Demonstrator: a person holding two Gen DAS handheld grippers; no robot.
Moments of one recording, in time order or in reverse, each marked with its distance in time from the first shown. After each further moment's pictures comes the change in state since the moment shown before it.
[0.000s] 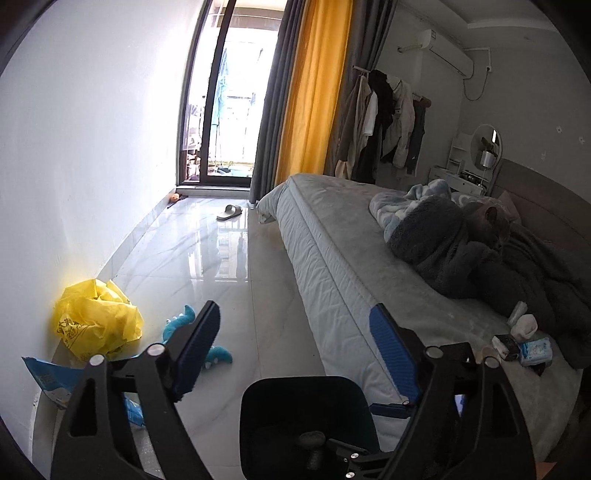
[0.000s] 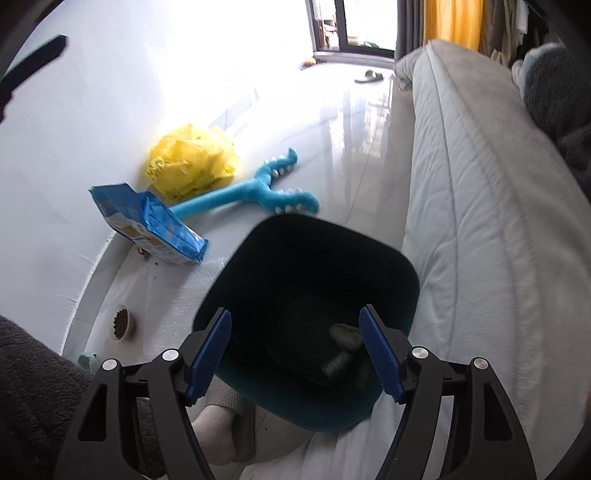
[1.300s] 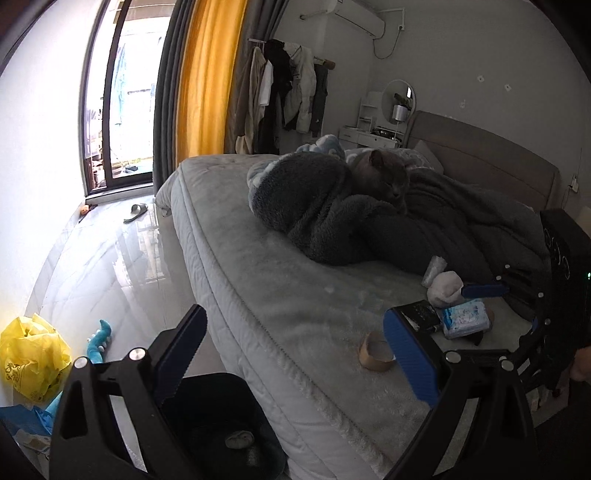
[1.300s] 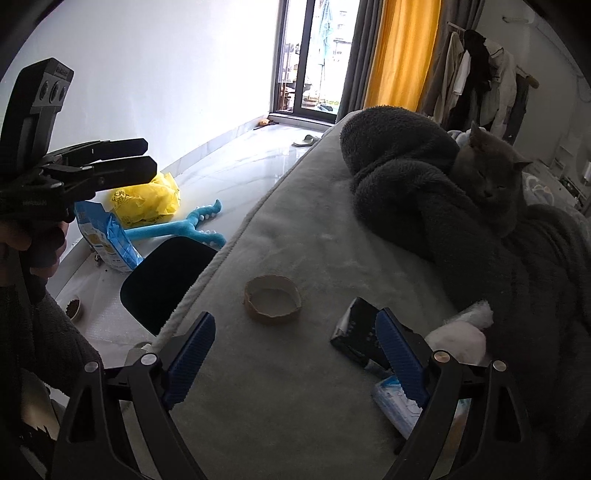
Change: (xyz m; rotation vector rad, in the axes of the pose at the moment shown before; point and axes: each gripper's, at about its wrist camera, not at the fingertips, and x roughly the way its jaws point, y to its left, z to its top) left arm 0.035 -0.140 -0.020 0.182 0.109 -0.315; right arm -0.208 -0.154 -0.082 -0.079 -0.191 -0.239
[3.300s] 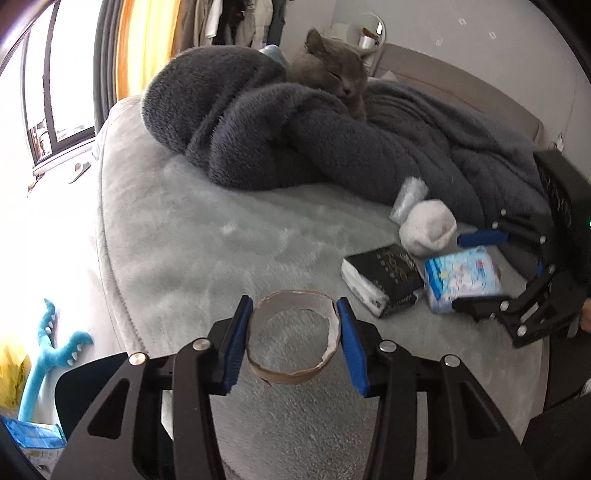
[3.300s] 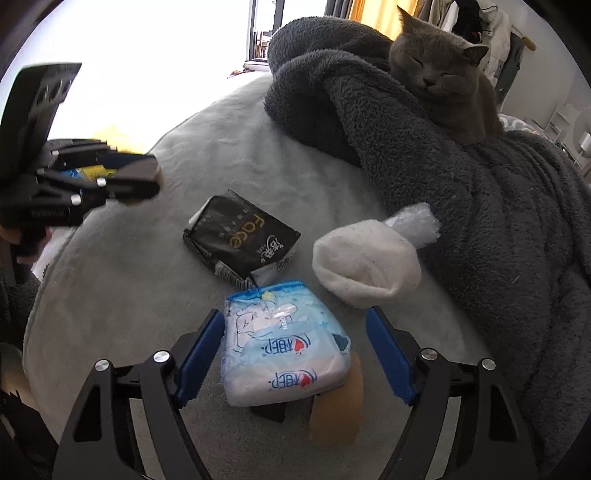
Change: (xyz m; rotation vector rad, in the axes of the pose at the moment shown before) left arm 0.127 -0.077 -0.024 0.040 0.265 -0.131; right arm 0.033 -0.095 -0.060 0.031 0.220 -0.047
